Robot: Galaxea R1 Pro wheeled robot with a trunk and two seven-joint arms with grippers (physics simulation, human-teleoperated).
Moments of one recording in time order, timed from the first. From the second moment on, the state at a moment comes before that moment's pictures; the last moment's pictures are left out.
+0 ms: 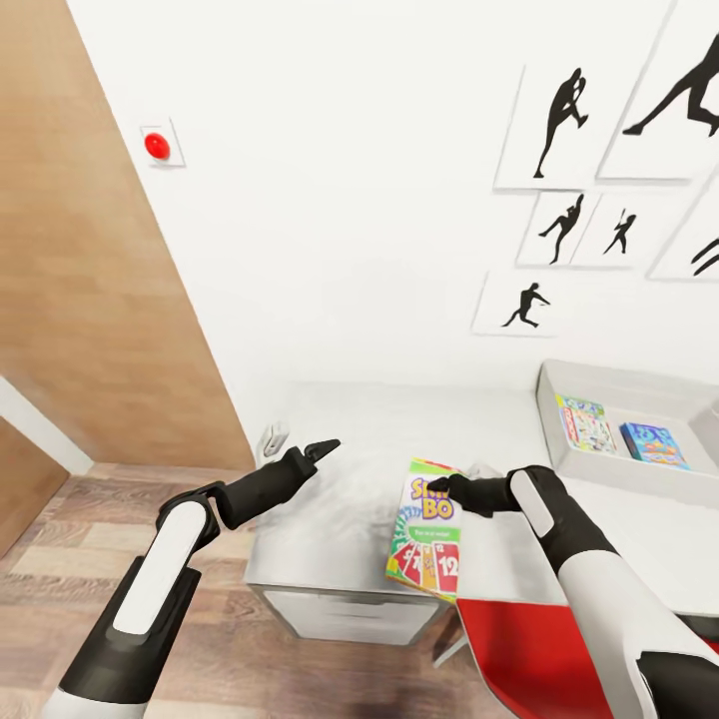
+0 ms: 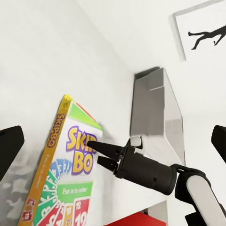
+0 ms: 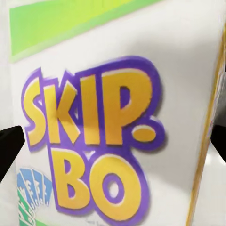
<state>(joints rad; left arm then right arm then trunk) -0.47 0.03 -0.17 -1.57 1.28 0.73 0.22 -0.83 -0.09 -0.04 -0.70 -0.48 0.92 0.19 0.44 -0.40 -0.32</state>
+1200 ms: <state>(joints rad) -0.46 0.03 -0.17 -1.56 1.28 0.73 0.22 -0.83 -0.09 -0.04 -0.70 -0.48 0.92 0.20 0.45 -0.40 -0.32</state>
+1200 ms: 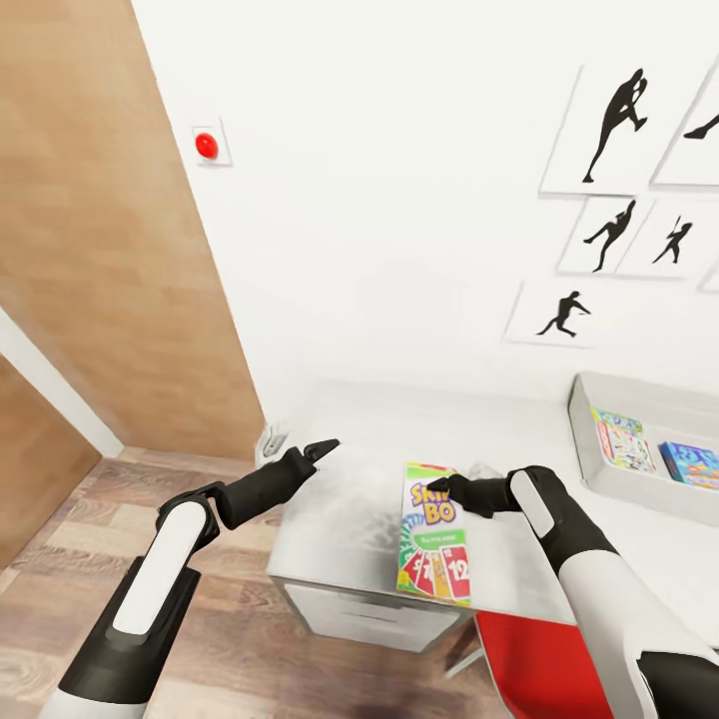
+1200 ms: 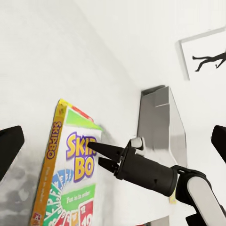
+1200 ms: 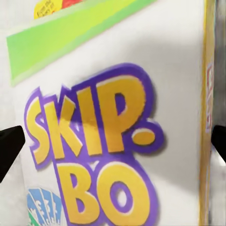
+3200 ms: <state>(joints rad) -0.46 0.03 -0.17 -1.56 1.27 0.73 0.22 -0.83 -0.09 -0.04 -0.69 -0.51 0.92 0.19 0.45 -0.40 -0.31</state>
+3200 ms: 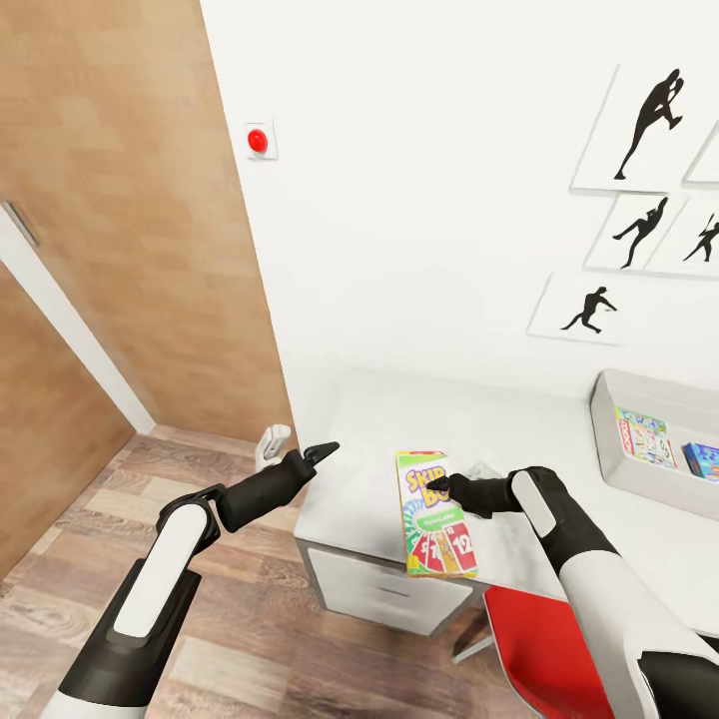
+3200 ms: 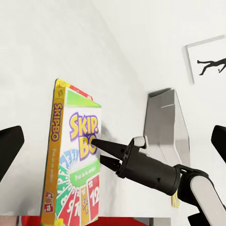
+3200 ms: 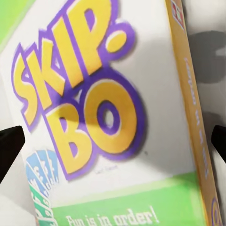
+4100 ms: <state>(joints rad) -0.46 0.03 -0.17 -1.56 1.27 0.73 0.22 -0.83 -0.09 -0.04 -0.70 -0.49 0.92 0.19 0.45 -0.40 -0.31</state>
